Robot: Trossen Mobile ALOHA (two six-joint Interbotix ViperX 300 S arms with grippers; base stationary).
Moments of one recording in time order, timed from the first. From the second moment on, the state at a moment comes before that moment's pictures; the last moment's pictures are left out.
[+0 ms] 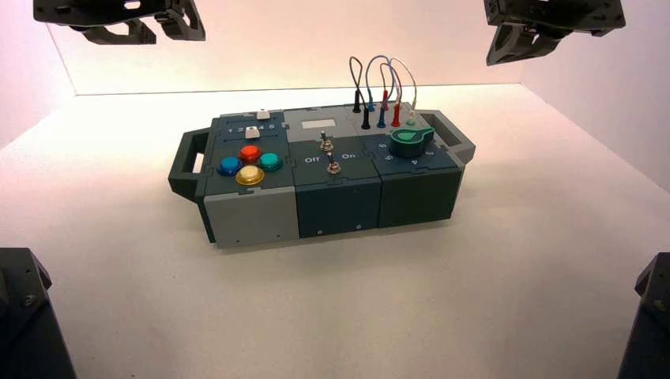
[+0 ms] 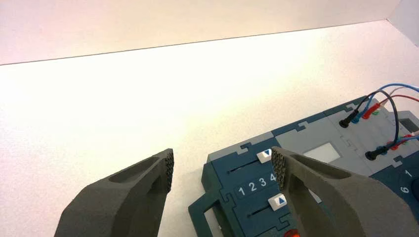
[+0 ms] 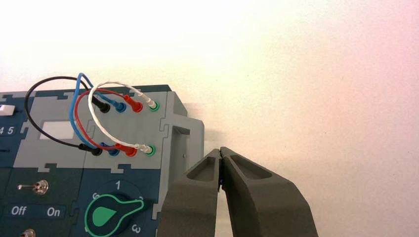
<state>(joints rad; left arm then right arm) -0.30 -0.45 1.14 -0.24 -0.10 0.13 0.18 -0.30 0.97 0.57 0.16 -0.48</state>
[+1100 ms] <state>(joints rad) -0.31 -0.59 1.20 -0.25 -0.11 0.13 0.18 -0.28 0.97 0.57 0.16 -0.48</state>
